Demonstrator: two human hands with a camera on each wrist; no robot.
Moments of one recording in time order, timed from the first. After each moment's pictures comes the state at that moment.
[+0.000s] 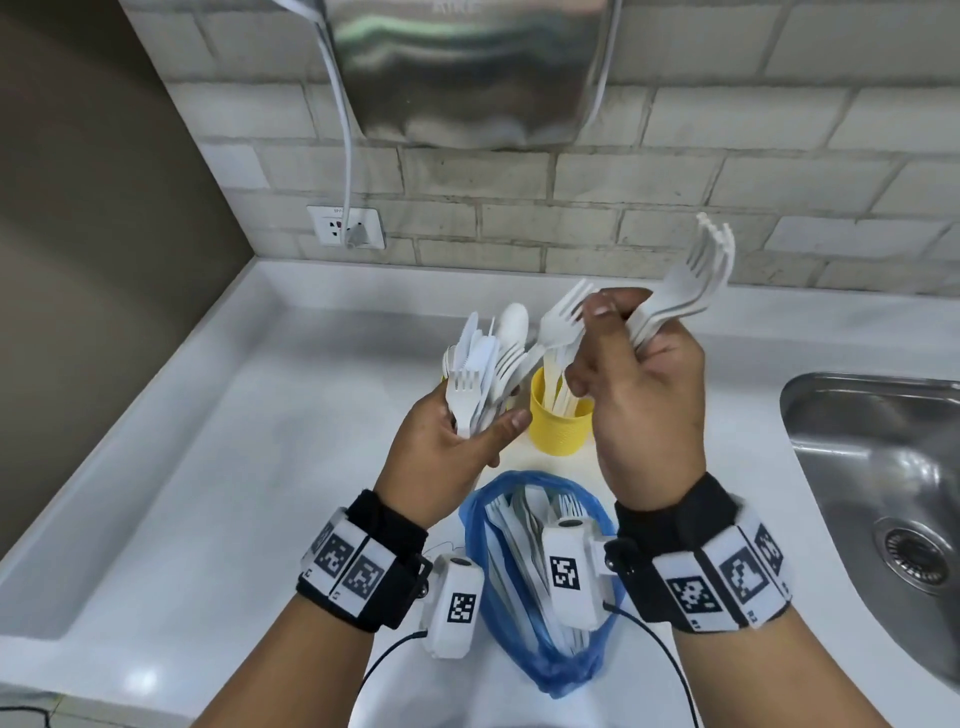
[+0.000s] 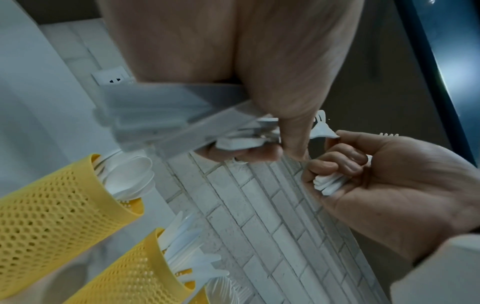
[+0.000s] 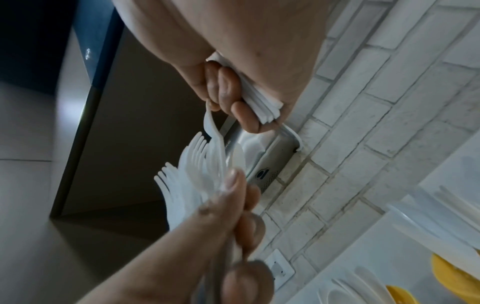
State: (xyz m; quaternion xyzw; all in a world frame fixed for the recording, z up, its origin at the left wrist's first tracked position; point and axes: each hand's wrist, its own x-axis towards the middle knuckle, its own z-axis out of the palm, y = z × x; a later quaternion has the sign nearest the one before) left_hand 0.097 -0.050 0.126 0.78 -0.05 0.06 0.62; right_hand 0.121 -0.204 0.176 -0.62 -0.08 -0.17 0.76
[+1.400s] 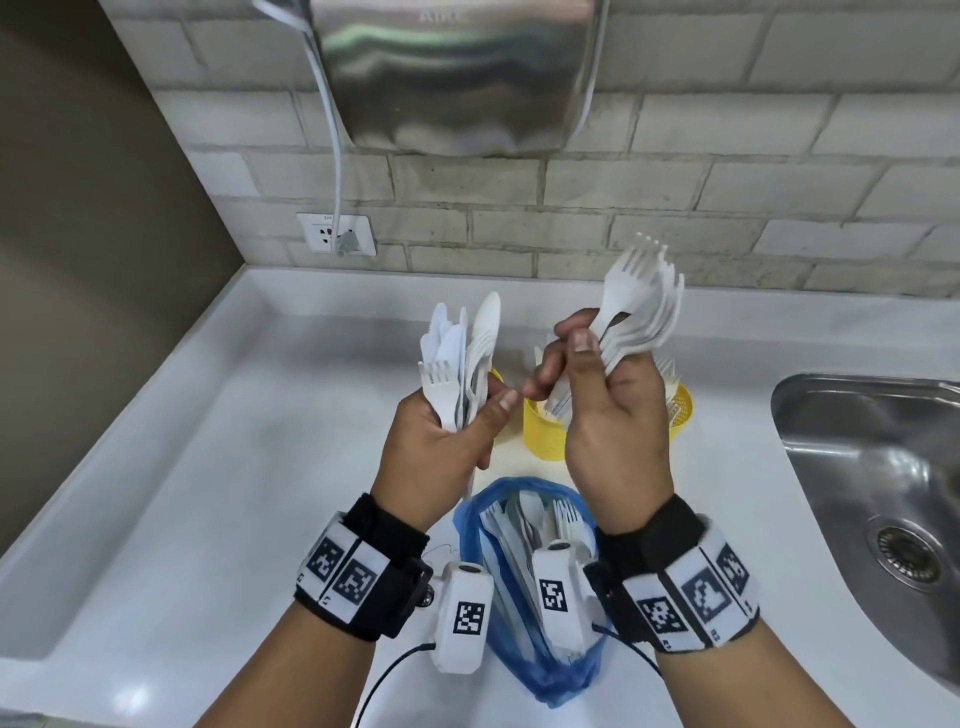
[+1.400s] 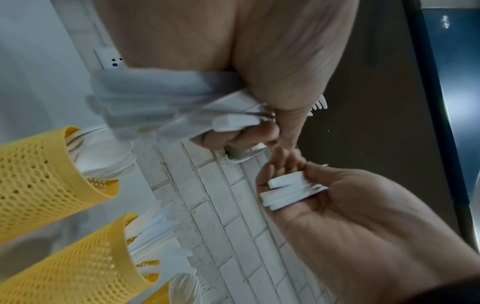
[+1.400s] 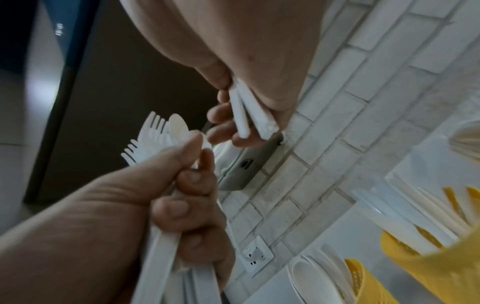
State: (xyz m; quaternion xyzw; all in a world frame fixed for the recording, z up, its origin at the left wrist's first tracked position) left_hand 0.103 -0.058 0.133 0.73 -0.04 0.10 0.68; right_hand 0.119 -0.198 0.157 -0.62 -0.09 -0.15 0.76
